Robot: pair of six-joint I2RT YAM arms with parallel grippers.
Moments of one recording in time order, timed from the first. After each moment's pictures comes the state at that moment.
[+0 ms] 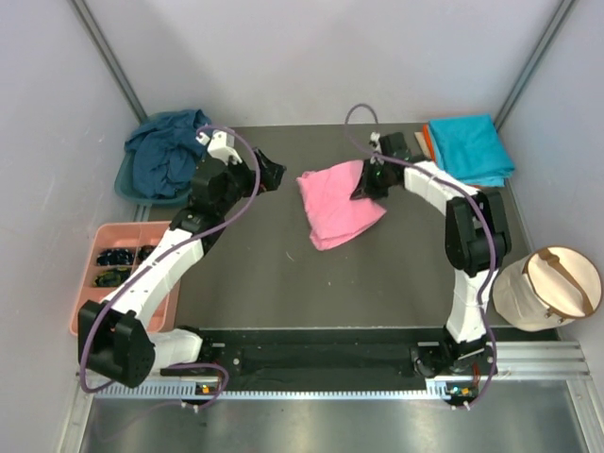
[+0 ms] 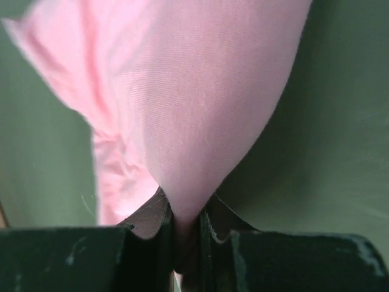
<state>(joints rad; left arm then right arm) -0.35 1.24 0.97 0.09 0.09 -0.55 0.33 1.99 1.42 -0.38 -0.36 0.46</state>
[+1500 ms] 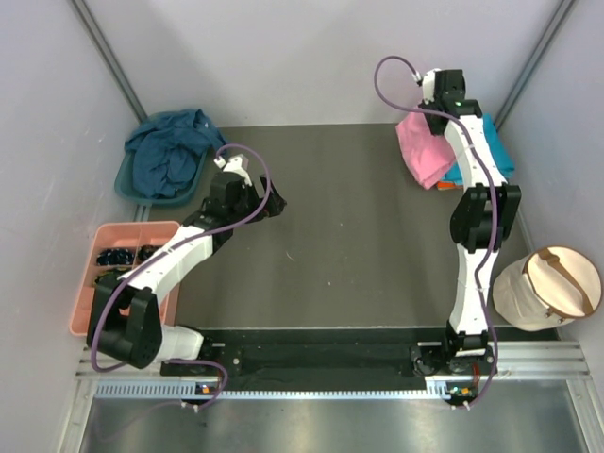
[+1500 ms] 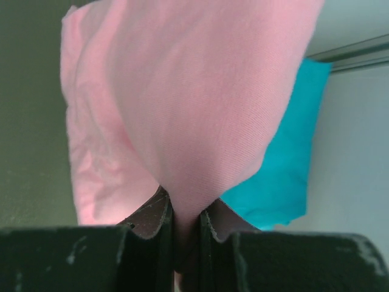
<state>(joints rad) -0.34 1.34 0.89 -0.09 0.09 -0.55 0.05 2.25 2.27 -0.76 0.20 -0.39</state>
